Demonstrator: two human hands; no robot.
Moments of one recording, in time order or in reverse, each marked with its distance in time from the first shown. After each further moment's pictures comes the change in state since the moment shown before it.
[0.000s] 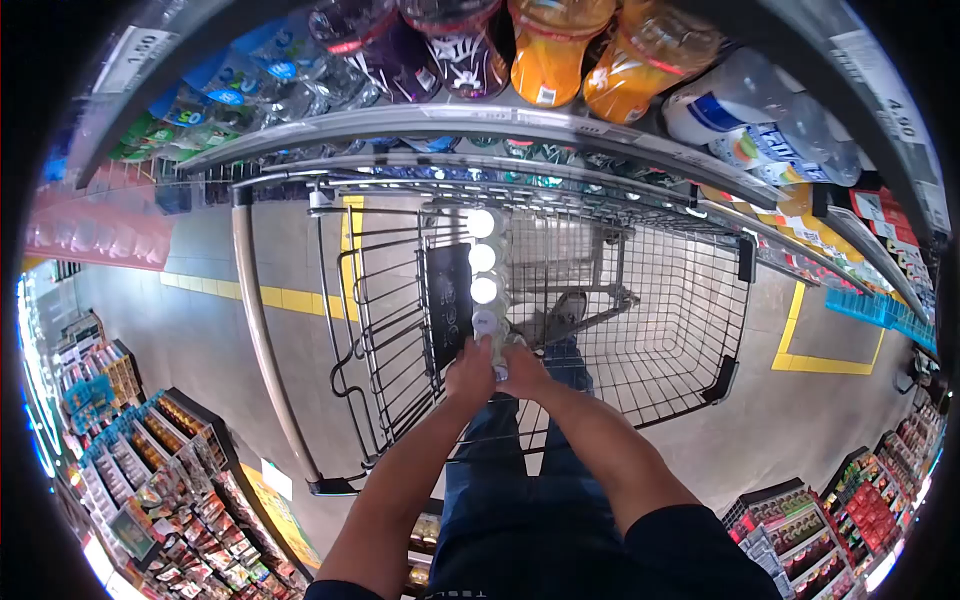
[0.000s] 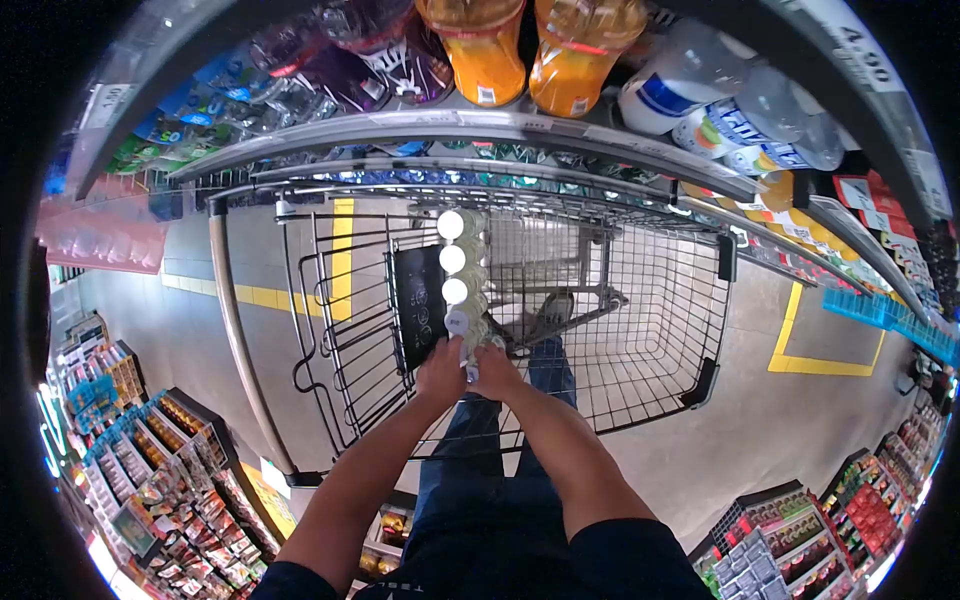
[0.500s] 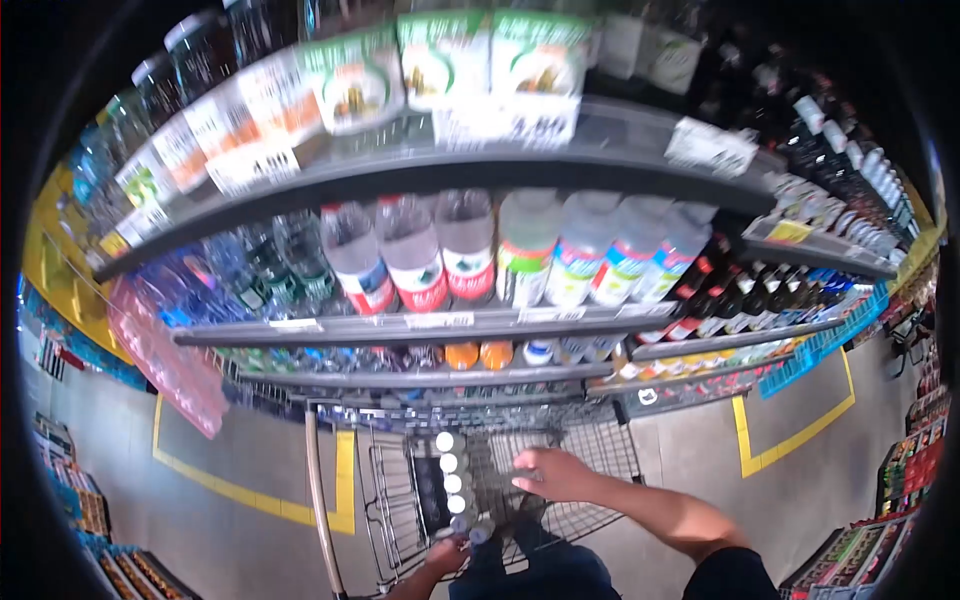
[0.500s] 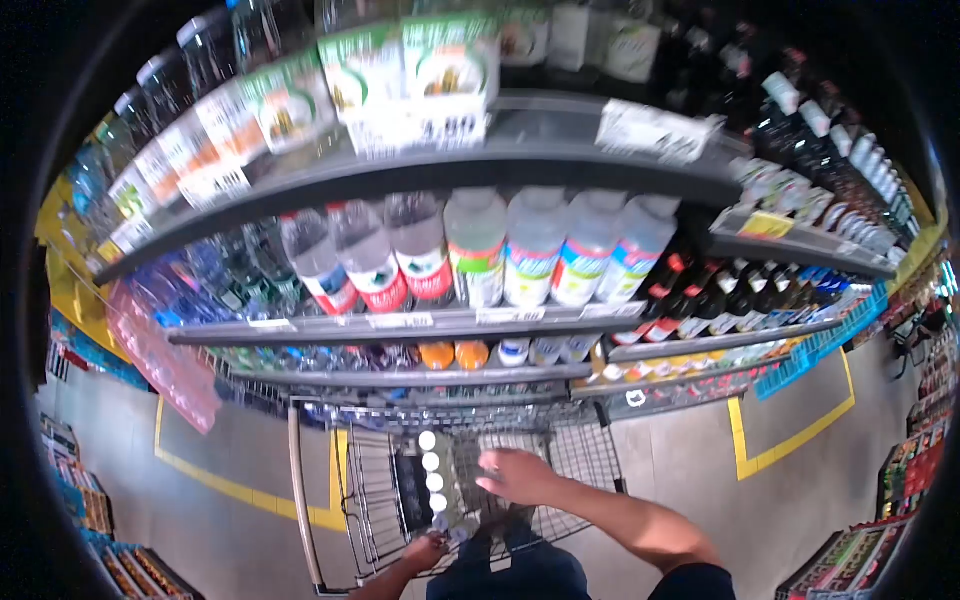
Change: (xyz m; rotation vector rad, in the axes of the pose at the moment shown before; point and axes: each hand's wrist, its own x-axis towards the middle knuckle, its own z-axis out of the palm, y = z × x) left_hand -0.078 -0.021 -0.034 -0.271 -0.130 0.231; right_hand -0.167 -0.153 -0.333 -0.059 0.253 -0.211
